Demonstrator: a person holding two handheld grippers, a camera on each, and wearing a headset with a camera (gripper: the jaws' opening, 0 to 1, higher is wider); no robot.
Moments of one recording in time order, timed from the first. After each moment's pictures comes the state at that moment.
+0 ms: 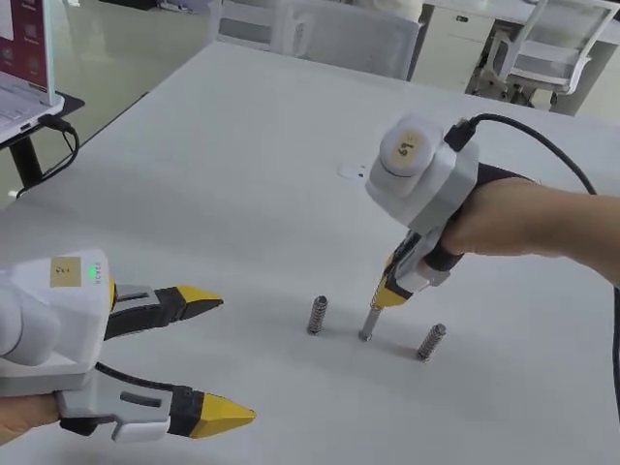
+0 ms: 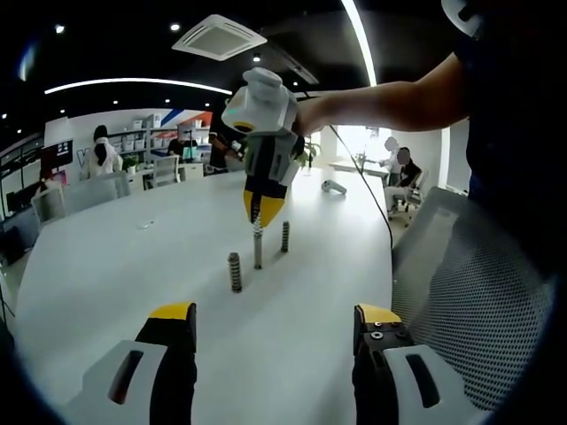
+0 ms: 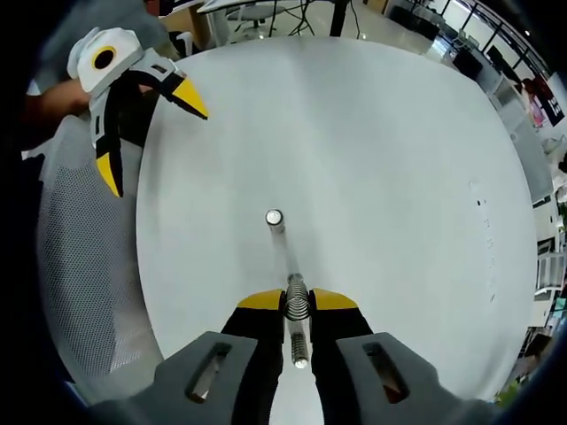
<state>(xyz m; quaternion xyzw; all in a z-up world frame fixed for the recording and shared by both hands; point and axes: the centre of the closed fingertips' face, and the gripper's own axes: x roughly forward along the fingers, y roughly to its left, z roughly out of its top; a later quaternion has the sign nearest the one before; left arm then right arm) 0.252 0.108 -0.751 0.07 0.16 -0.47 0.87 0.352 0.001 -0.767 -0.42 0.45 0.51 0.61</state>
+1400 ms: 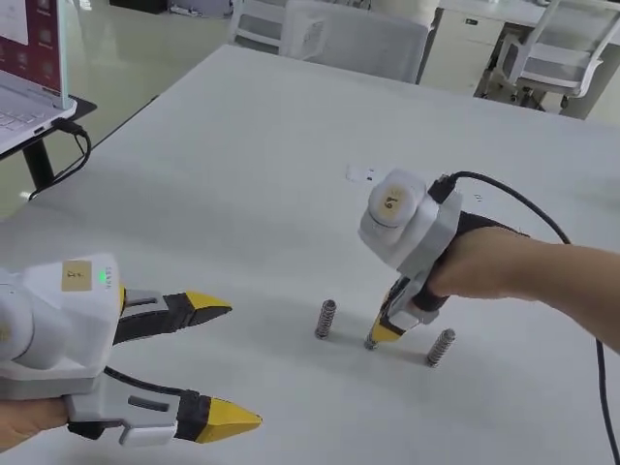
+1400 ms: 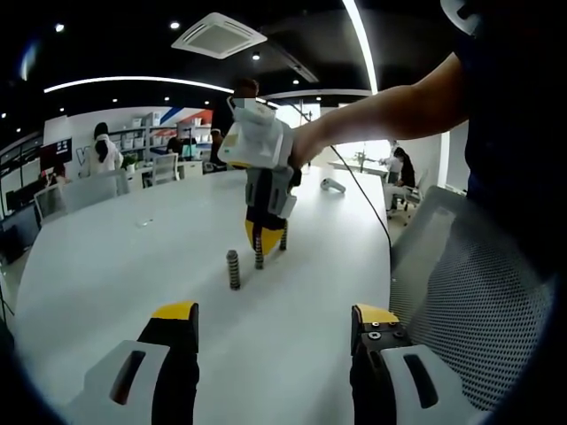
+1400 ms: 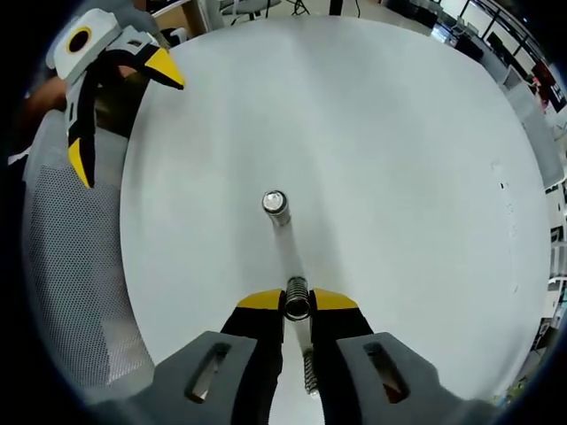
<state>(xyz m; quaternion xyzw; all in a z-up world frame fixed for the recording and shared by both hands) 0.248 0.104 -0.751 0.07 0.16 -0.47 0.87 0.353 -0.004 -0.816 -0.40 0.47 0.51 0.60</state>
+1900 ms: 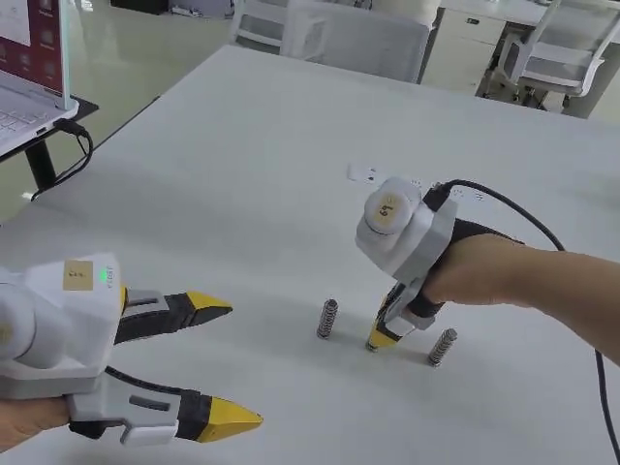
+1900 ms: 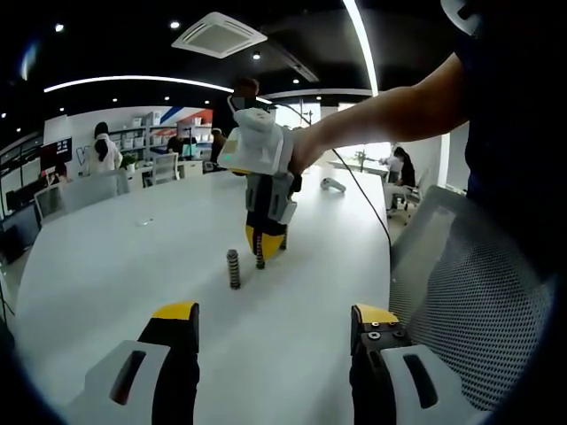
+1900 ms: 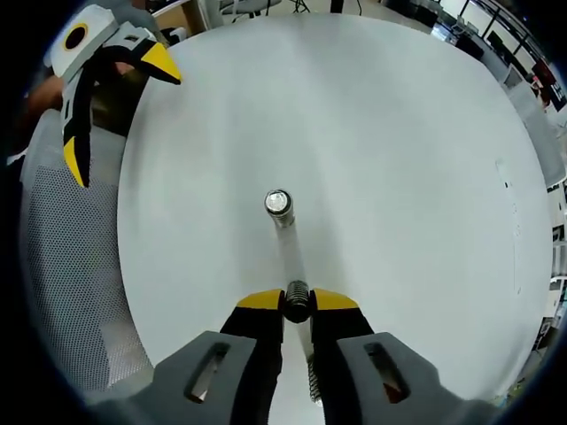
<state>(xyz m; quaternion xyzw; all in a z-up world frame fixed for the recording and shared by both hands) 0.248 0.105 -0.750 0.07 0.16 -0.47 0.87 0.350 -0.001 -0.823 -0.40 0.47 0.51 0.60</state>
